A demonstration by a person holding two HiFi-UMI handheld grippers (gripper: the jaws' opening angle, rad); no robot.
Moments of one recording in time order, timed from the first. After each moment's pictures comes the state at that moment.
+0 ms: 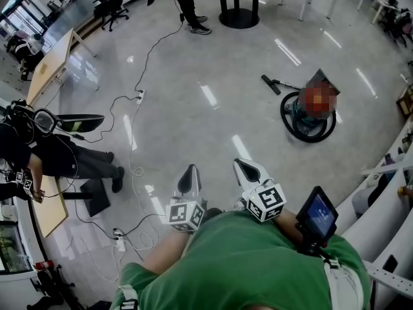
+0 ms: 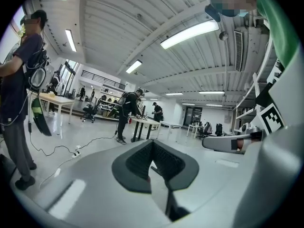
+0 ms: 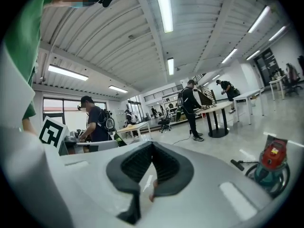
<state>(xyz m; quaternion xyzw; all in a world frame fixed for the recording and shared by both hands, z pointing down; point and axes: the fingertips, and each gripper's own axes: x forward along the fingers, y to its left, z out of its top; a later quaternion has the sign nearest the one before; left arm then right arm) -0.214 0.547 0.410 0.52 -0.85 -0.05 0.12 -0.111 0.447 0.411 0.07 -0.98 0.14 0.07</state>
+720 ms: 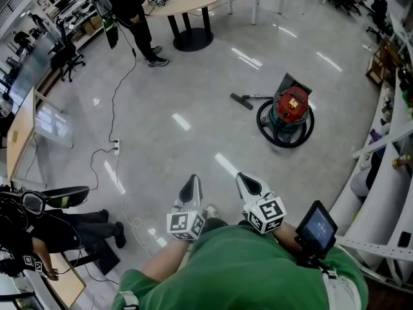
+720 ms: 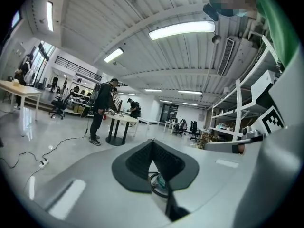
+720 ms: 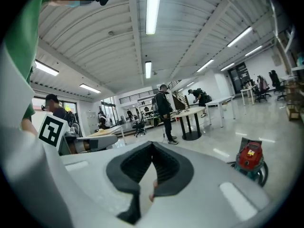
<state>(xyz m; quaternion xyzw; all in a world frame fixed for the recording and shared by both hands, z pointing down) -0.286 0.389 0.409 0.65 -0.75 -0.04 0.13 -0.150 0.330 0.417 0.24 -0.95 0.16 0.07</state>
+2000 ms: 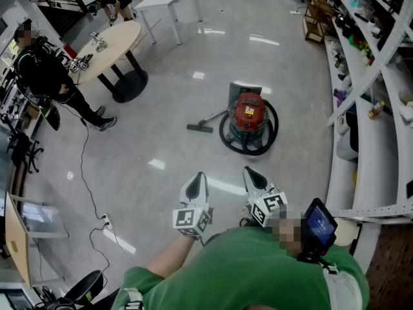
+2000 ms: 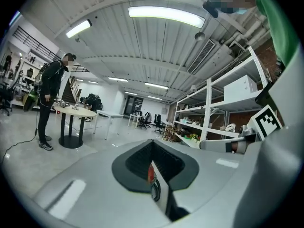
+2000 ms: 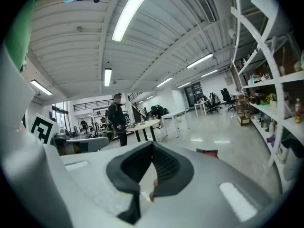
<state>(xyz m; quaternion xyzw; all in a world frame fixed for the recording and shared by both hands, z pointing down) -0.212 0.134 0.409 0.82 -0.56 -0.01 0.13 -0.058 0.132 0.417 0.50 -0.85 0.16 0.03</state>
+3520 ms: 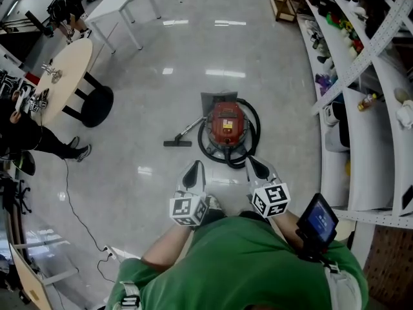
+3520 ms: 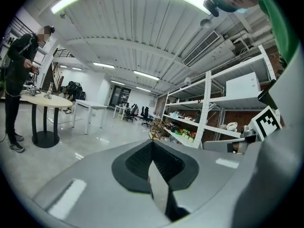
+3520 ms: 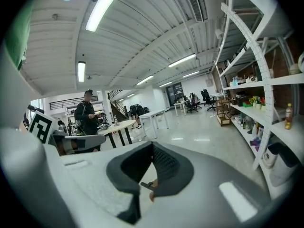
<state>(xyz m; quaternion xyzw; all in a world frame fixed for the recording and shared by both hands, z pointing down) -0.115 -0.120 0.431 0.87 -0.47 0.02 0.16 0.050 -0.084 0.438 0.60 -0.78 0.18 0.05</state>
